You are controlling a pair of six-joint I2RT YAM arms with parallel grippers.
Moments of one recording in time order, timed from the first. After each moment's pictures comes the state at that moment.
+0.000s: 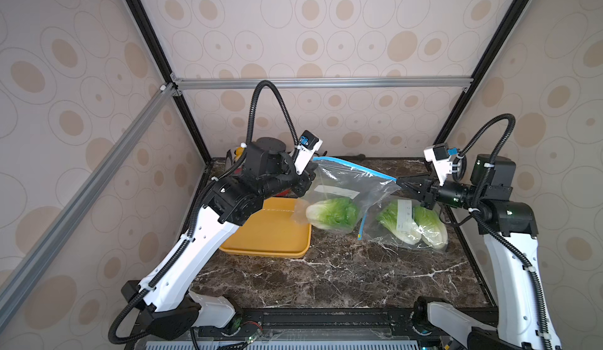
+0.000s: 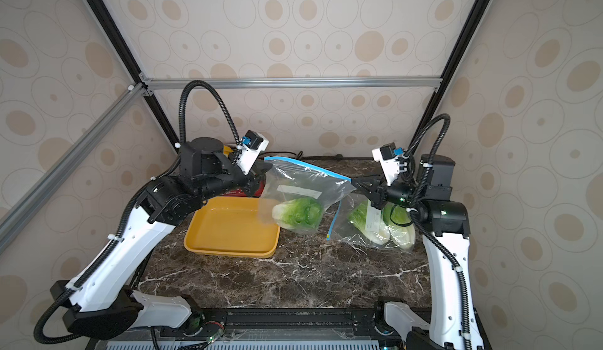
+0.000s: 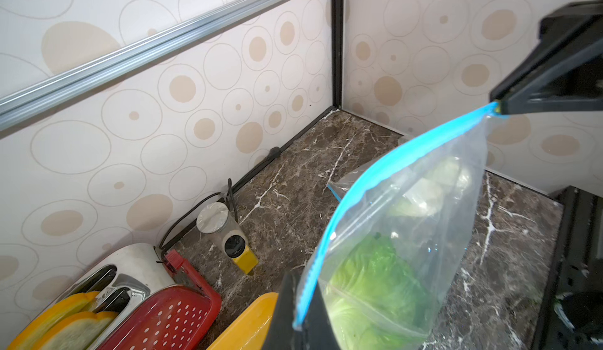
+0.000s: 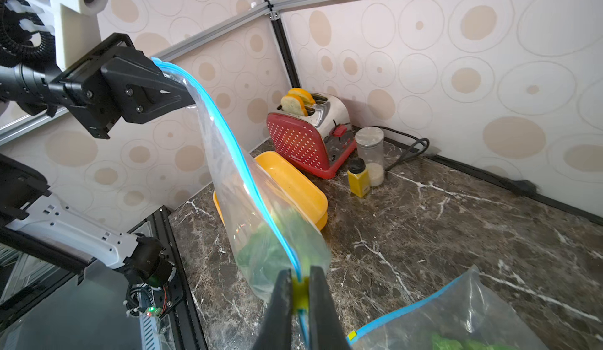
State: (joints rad) left arm -0.70 1.38 1.78 -0.75 0.00 0.15; right arm -0.11 1.08 1.46 -0.88 -0.96 -0.14
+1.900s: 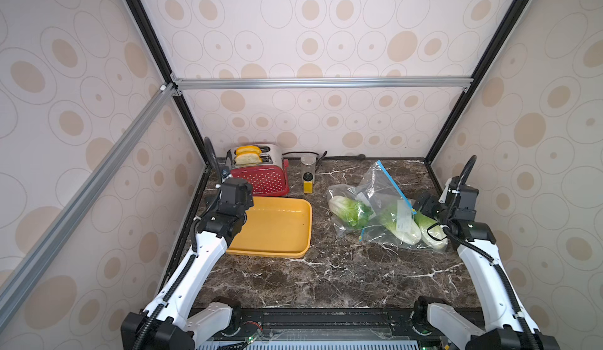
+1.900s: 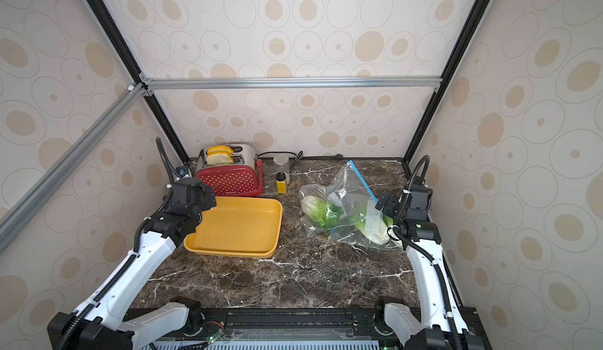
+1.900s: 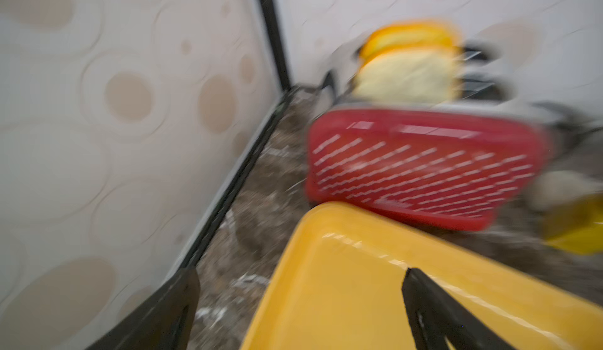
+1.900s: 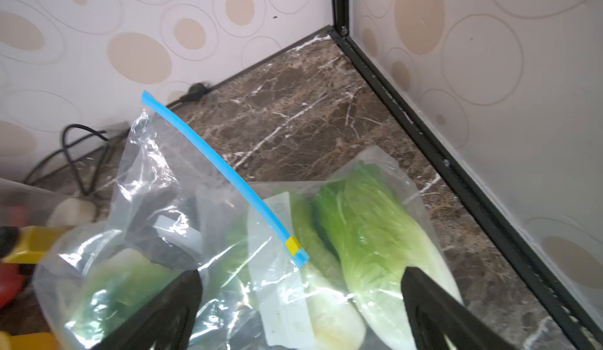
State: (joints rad) left arm -0.16 1.07 0.86 -0.44 -0.67 -0.23; right arm -0.15 1.01 0.86 -0.49 0.11 0.30
